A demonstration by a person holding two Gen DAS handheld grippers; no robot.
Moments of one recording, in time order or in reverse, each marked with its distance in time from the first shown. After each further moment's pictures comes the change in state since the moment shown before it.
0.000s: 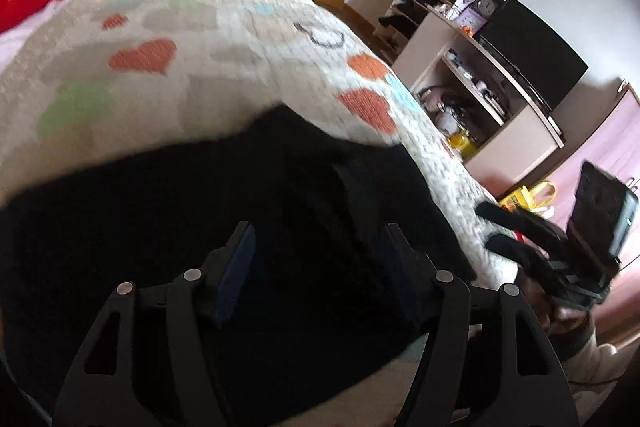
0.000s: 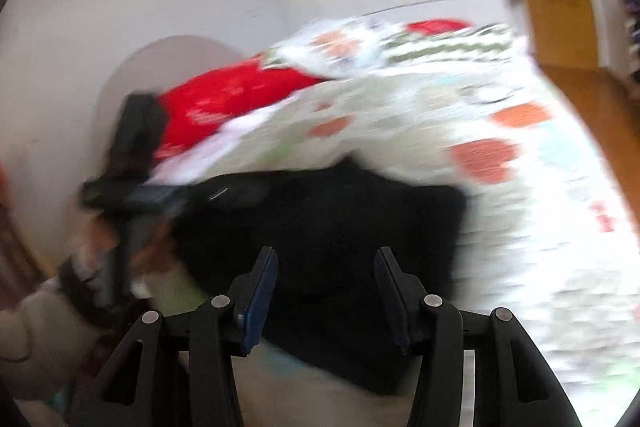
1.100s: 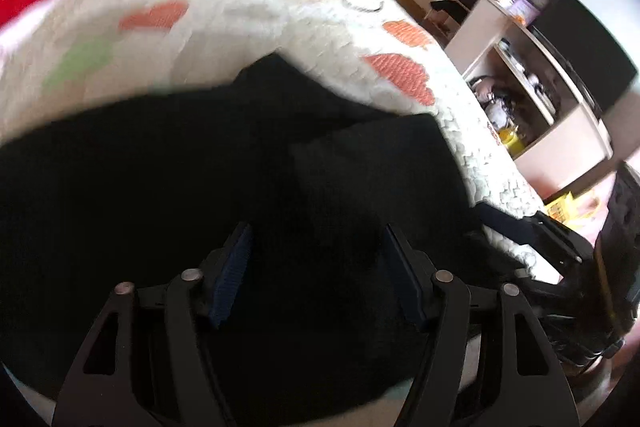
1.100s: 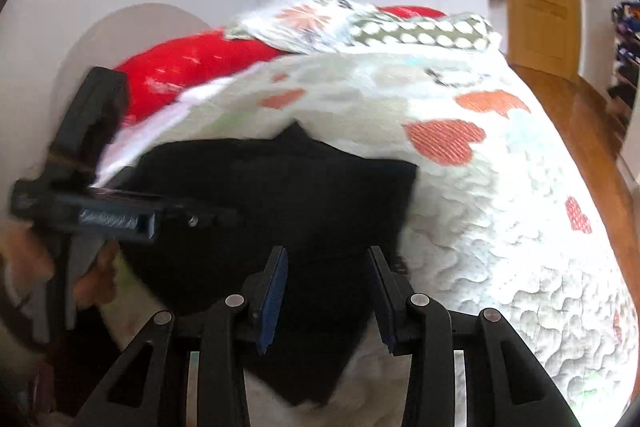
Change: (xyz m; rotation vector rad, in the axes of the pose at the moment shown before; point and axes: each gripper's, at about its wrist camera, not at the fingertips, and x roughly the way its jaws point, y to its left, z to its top) left arm 0.047 -0.038 0.000 -0.041 0.046 0.190; right arm 0.048 -0.020 -0.015 -0.049 0.112 -0.115
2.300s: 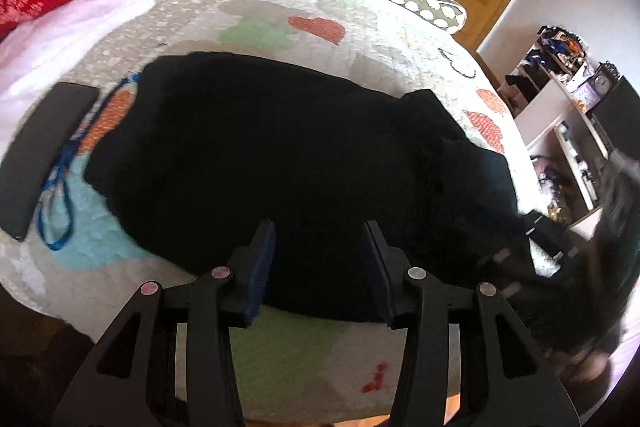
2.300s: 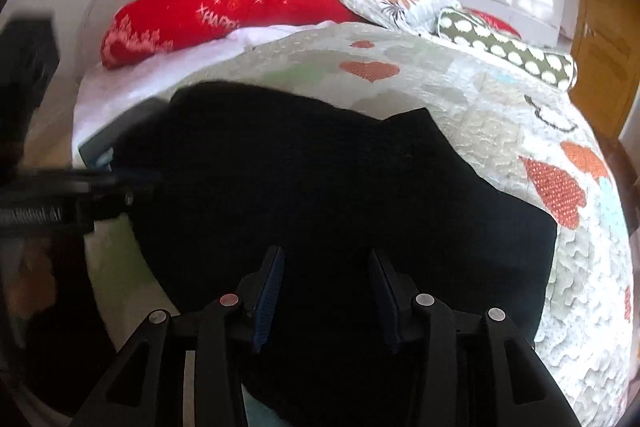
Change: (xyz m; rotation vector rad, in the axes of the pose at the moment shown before) left arm -0.086 0.079 -0.074 -0.308 -0.150 0.211; right arm 0.041 0.097 0.031 -0.235 0.077 0.107
